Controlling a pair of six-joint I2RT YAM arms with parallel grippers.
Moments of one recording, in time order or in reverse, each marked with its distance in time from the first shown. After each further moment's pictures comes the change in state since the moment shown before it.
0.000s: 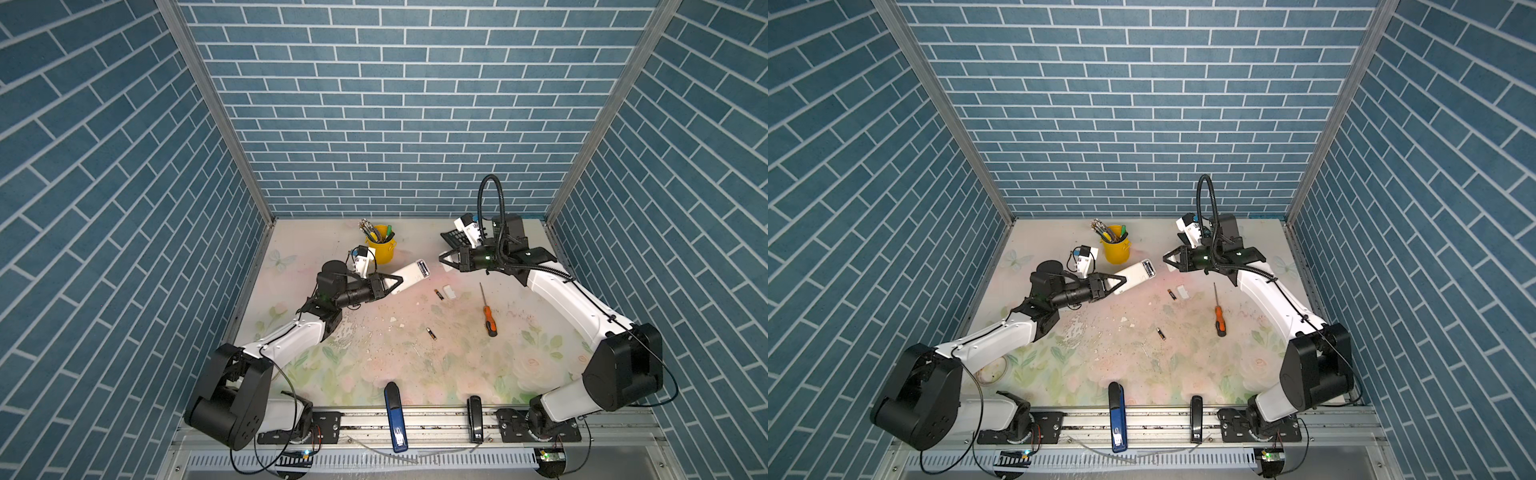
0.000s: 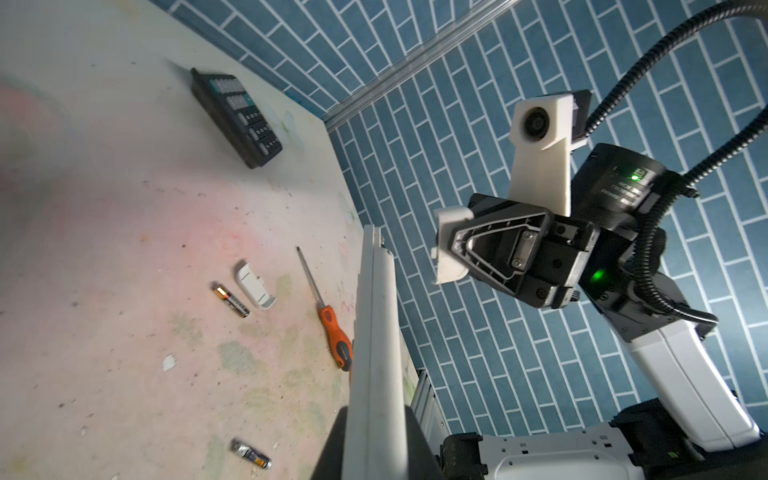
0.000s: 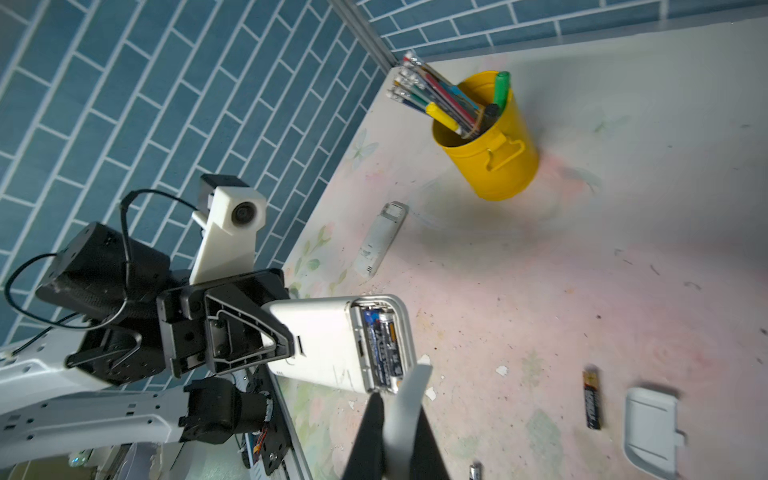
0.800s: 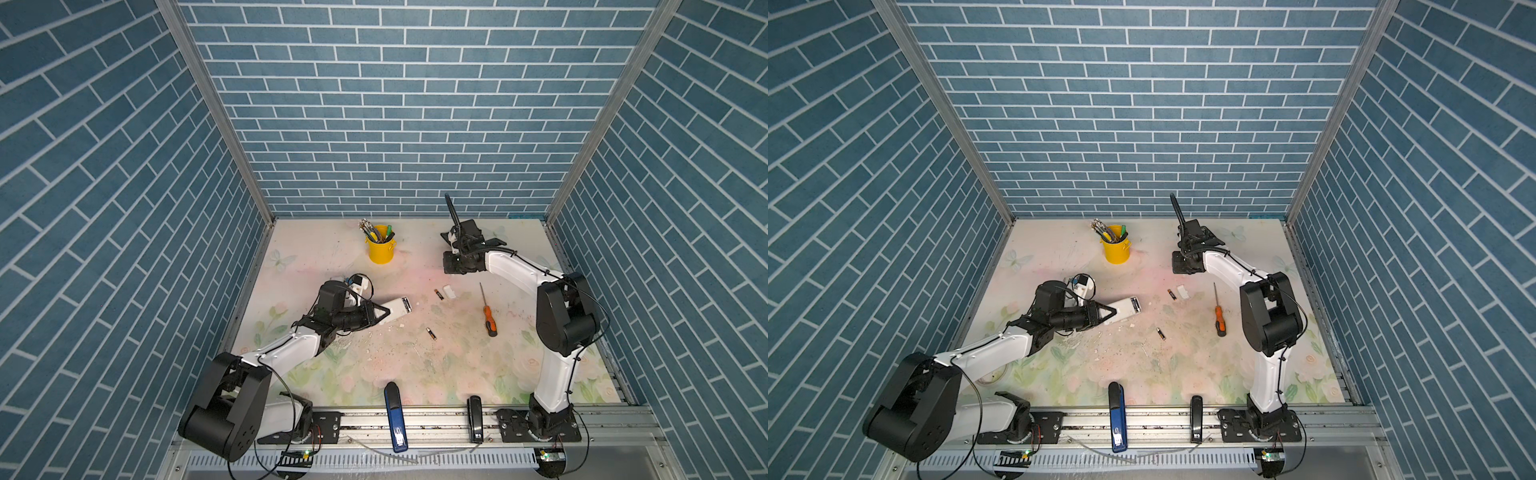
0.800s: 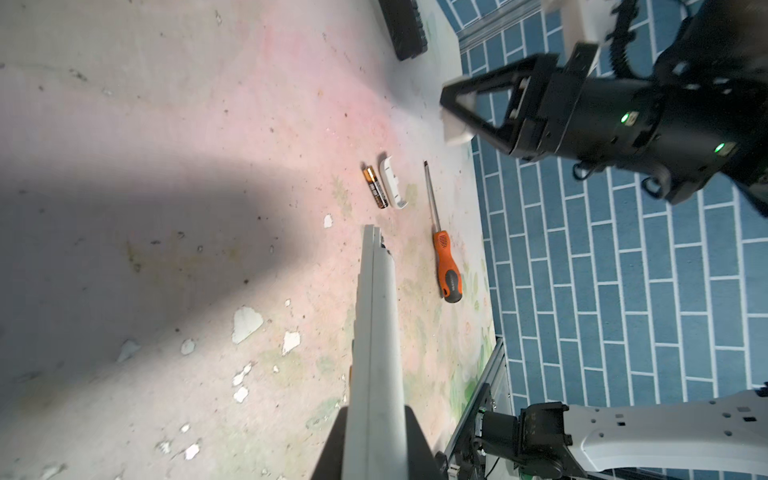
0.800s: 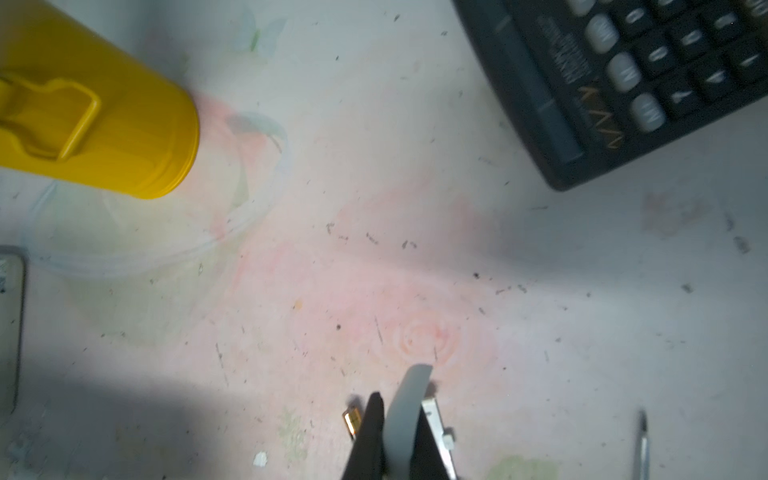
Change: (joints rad) left arm 0.013 -0.049 -0.124 -0.328 -0.072 0.176; right arm 0.085 0.427 0.237 -0.140 0.710 0.045
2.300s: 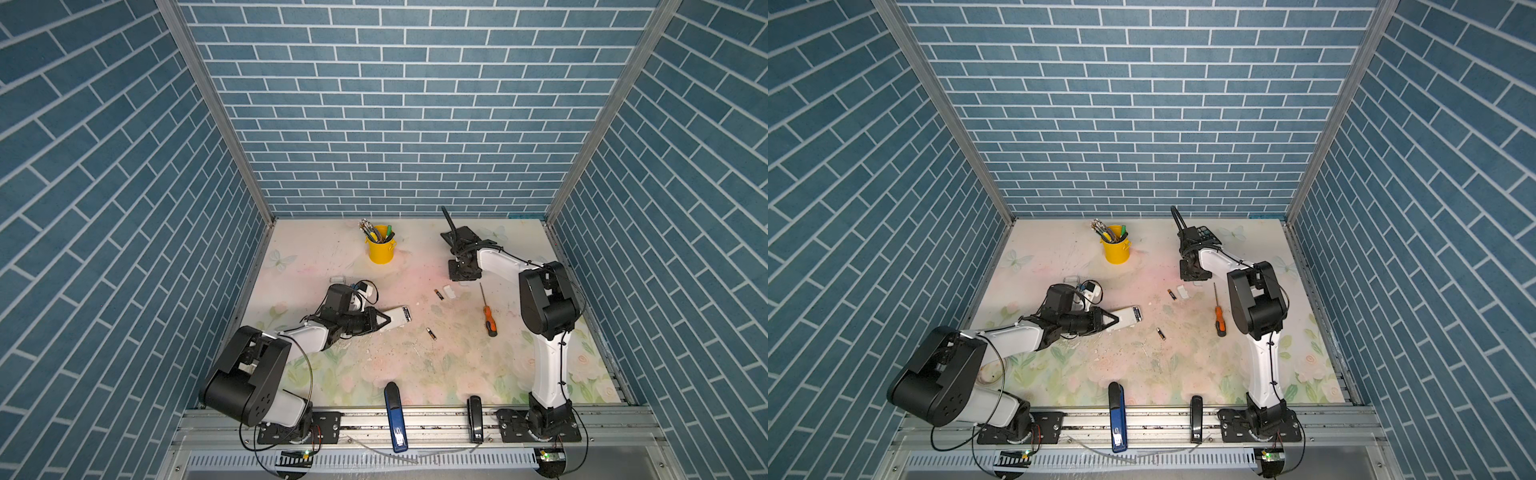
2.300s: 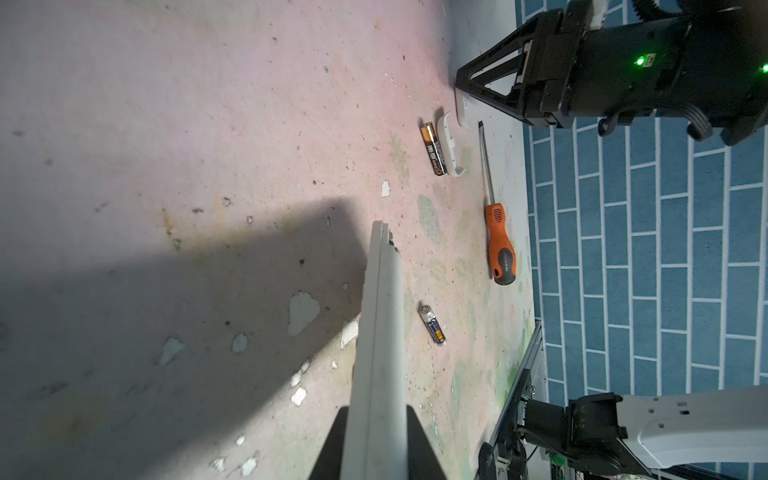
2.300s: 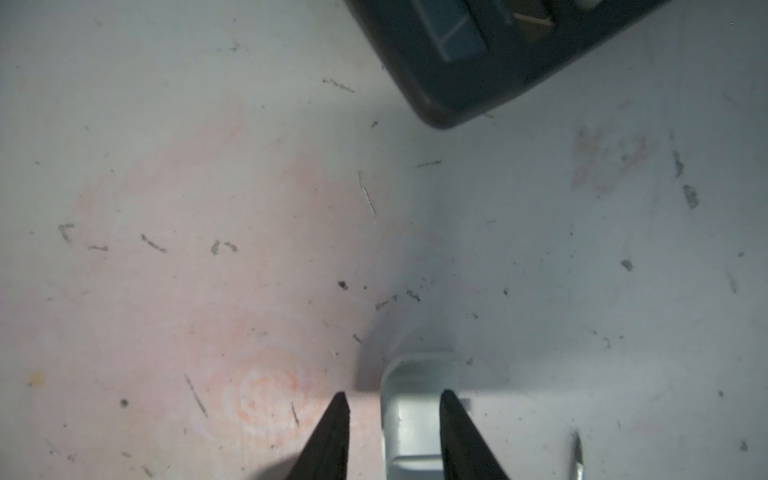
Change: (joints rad) left arm -0.003 0.170 0.000 0.029 -0.018 0.088; right arm -0.034 0.154 0.039 -0.078 0.138 -0.003
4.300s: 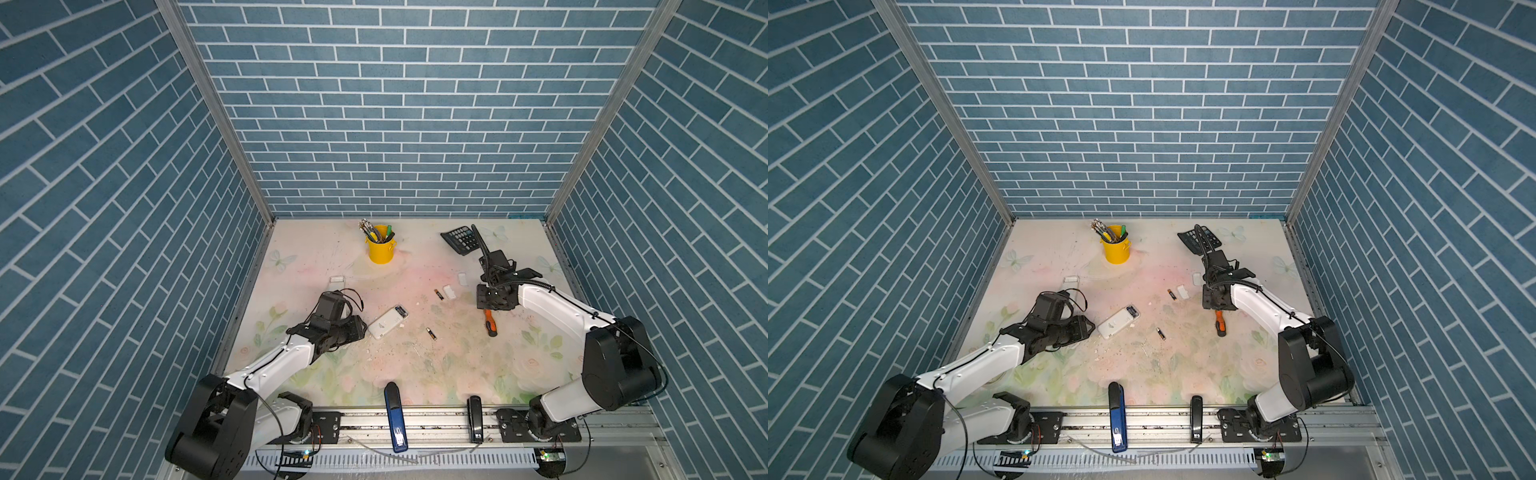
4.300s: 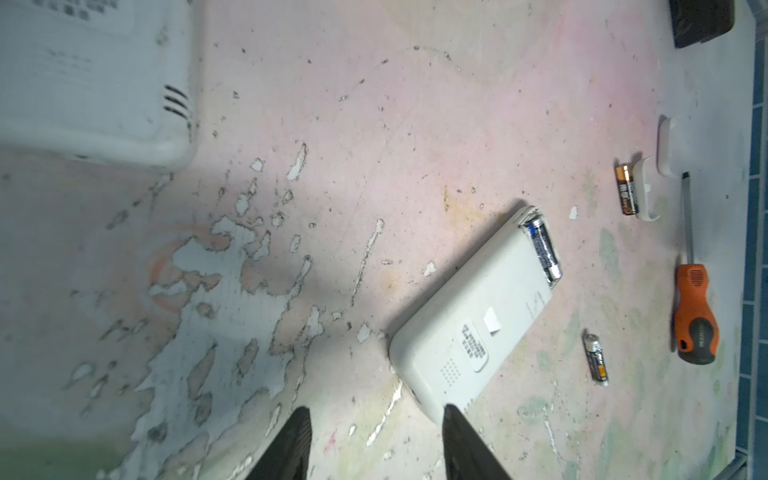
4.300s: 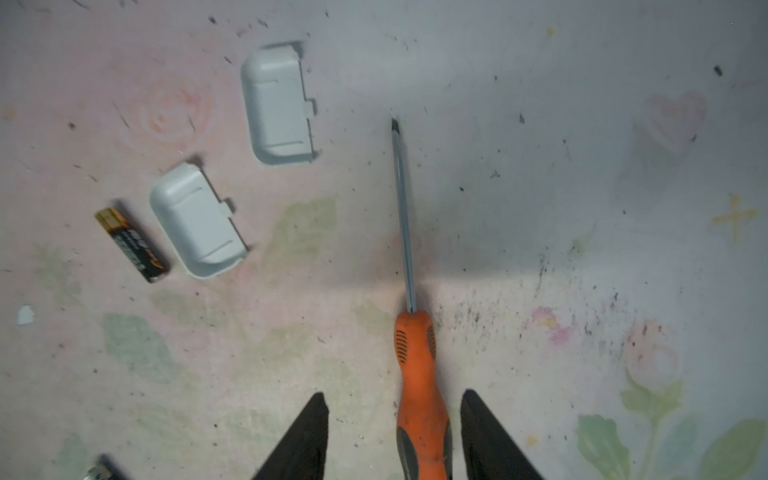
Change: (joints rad) left arm -0.002 -0.318 -0.024 -0.442 -0.447 0.020; right arm -0.027 -0.595 -0.561 -0.058 0.037 0.108
